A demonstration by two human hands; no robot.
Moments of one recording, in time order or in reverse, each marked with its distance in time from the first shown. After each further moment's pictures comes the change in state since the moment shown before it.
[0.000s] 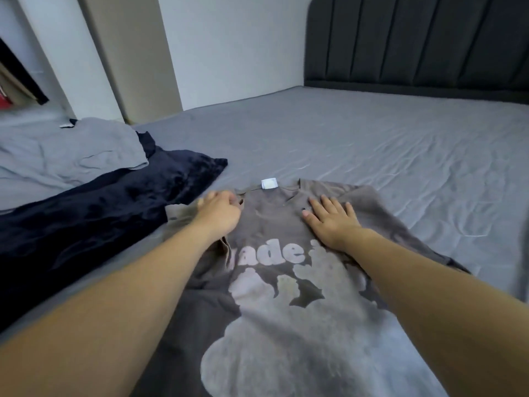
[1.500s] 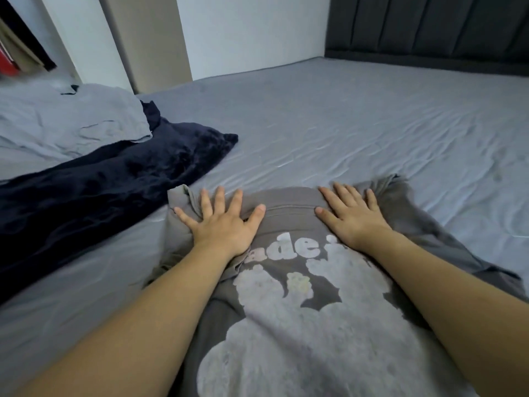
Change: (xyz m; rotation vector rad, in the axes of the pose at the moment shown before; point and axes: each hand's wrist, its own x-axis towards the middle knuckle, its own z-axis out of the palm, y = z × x) left_hand -0.016 -0.032 0.041 0.506 -0.056 -0.039; right_hand 0.001 0.011 0.015 -0.035 0.061 -0.090
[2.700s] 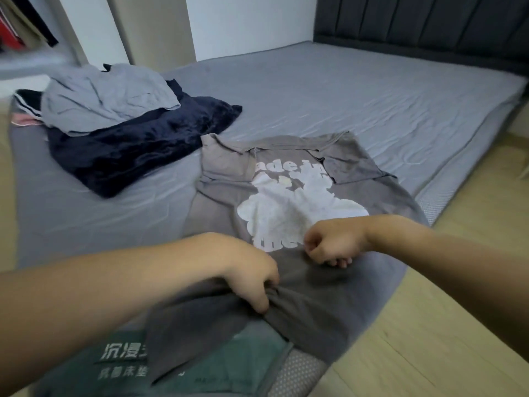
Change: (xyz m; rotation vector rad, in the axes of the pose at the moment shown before) left_hand -0.327 -0.020 -0.073 0.364 -0.743 0.849; right_hand -0.301 -0.107 -0.100 0.225 -0.776 -0.136
